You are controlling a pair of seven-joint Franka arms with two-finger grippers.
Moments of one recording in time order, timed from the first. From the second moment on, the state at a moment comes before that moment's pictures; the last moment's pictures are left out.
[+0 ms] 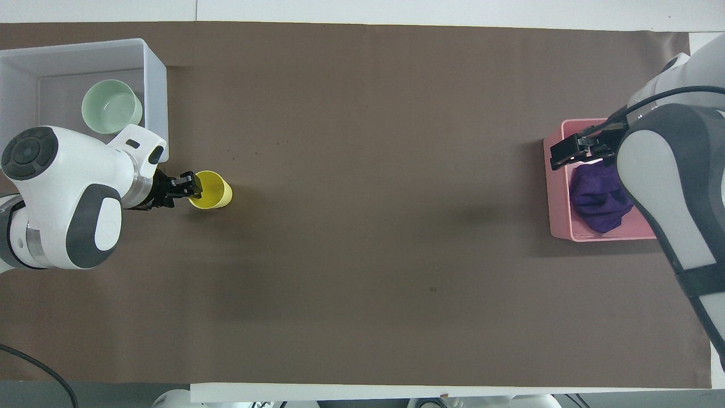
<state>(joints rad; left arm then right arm) -0.29 0.02 0.06 -2.25 -0.12 2.25 -0.36 0.04 0.08 -0.02 -1.74 0.07 1.67 -0.05</state>
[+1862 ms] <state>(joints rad) -0.01 0.33 0.09 -1.79 -0.01 2.28 -0.27 0.02 -0.08 -0.02 -1.63 0.02 1.35 -0.18</state>
